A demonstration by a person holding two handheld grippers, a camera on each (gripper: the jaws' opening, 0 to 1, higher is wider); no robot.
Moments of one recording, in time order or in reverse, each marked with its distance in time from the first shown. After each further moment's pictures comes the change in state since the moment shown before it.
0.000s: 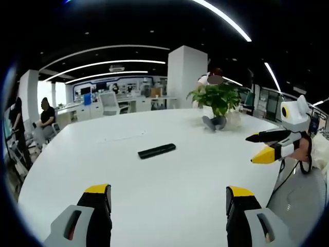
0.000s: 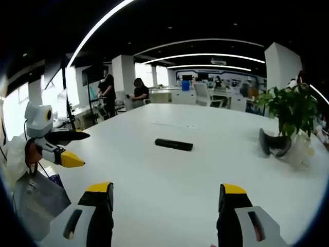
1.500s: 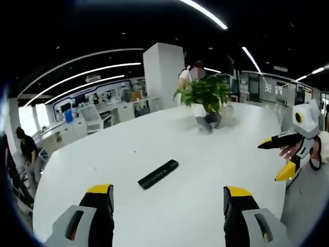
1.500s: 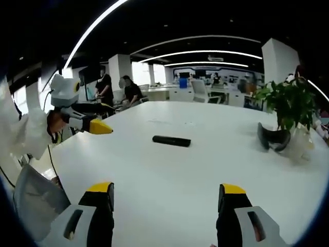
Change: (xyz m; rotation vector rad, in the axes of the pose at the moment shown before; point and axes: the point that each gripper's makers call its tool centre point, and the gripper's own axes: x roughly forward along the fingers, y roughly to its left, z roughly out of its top) left arm 0.079 0.027 0.067 0.210 0.038 -0.121; right arm 0.001 -0.006 -0.009 0.034 0.018 -0.008
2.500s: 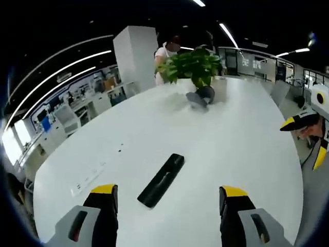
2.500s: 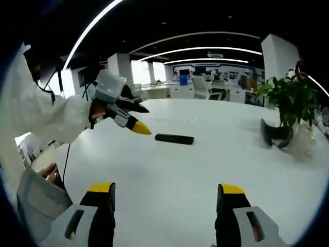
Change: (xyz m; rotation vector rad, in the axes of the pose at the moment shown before) left arm 0.106 0.023 -0.003 0.179 0.170 -0.169; right arm 0.004 0.009 -0.001 0.021 0.020 0.019
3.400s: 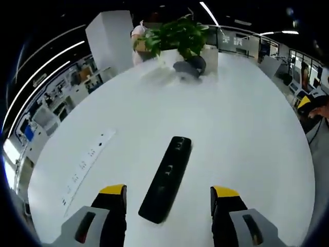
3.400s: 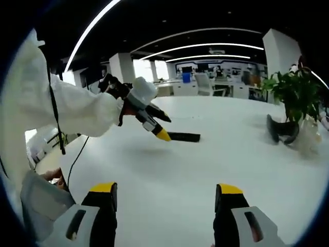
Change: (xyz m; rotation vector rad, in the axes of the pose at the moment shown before) left arm 0.076 0.014 -0.027 0.106 0.184 -0.147; right arm 0.008 0.003 -0.003 0.031 0.016 0.031
